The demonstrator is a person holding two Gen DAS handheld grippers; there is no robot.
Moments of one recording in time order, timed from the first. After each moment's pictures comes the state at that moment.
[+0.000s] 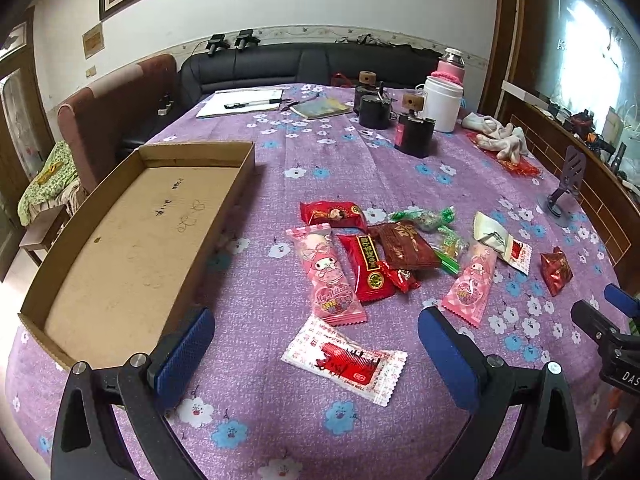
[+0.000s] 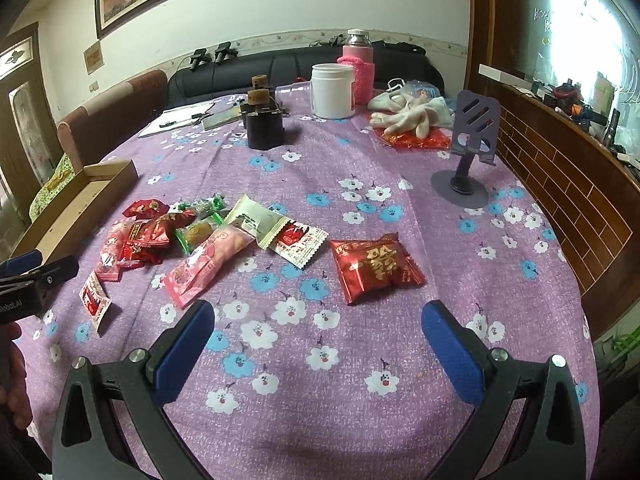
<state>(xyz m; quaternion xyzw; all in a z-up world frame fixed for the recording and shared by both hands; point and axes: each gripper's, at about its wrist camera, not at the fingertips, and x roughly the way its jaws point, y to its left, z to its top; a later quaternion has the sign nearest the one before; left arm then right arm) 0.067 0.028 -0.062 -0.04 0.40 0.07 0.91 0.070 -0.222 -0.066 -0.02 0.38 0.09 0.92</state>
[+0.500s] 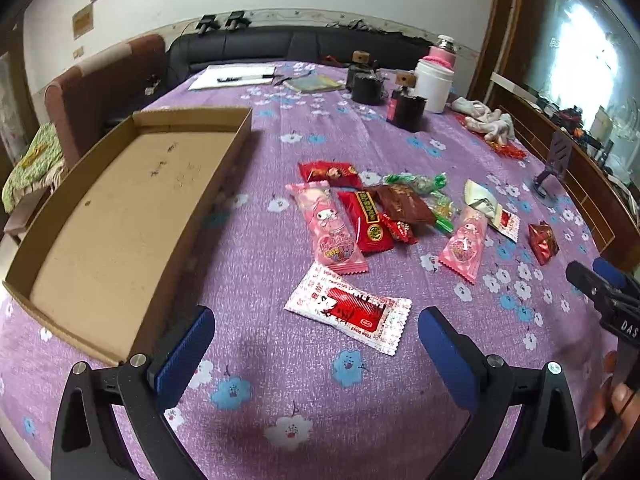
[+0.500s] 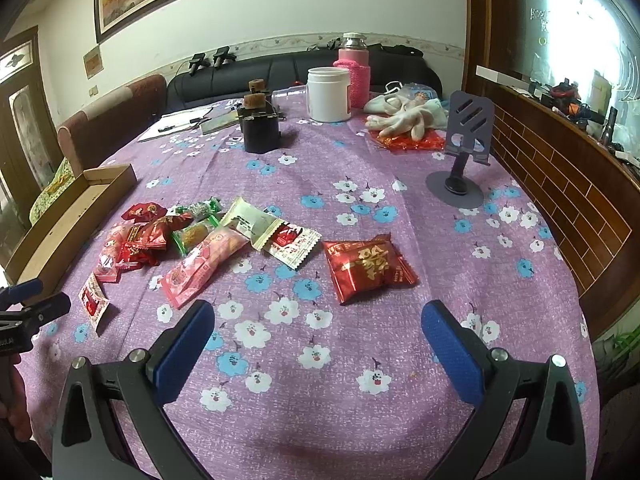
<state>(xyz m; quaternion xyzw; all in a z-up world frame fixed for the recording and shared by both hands) 0.046 0.039 -0.079 -0.07 0.43 0.04 0.90 0.068 -0.228 -0.067 -0.02 0.37 0.09 0.92</state>
